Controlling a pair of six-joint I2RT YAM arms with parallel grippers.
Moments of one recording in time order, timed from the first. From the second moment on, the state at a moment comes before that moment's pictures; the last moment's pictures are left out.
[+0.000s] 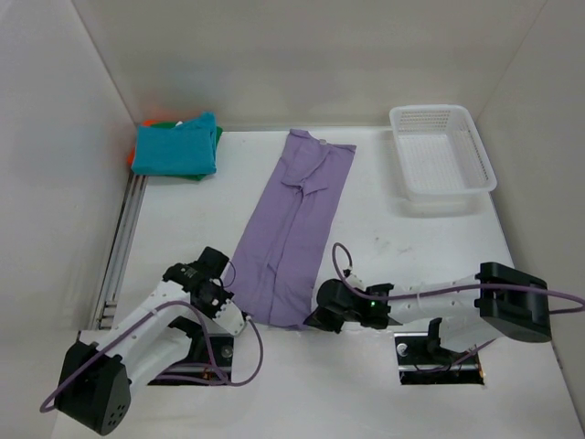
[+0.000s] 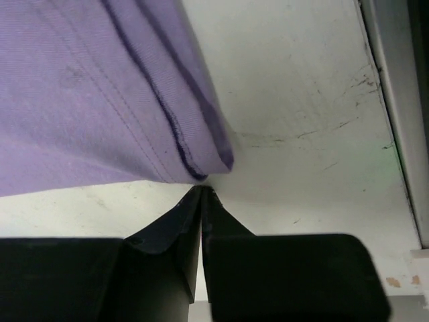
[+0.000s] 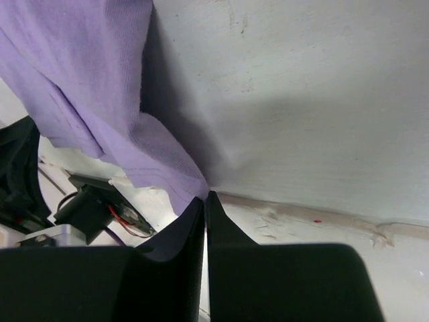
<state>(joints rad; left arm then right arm) -0.45 0.87 0.40 -0.96 0.00 1.74 1.30 1.38 0.55 -0.14 0.14 1.82</state>
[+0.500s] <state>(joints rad) -0.39 0.92 0.55 -1.04 0.16 1.72 1.36 1.44 0.65 -0.15 0.14 1.81</state>
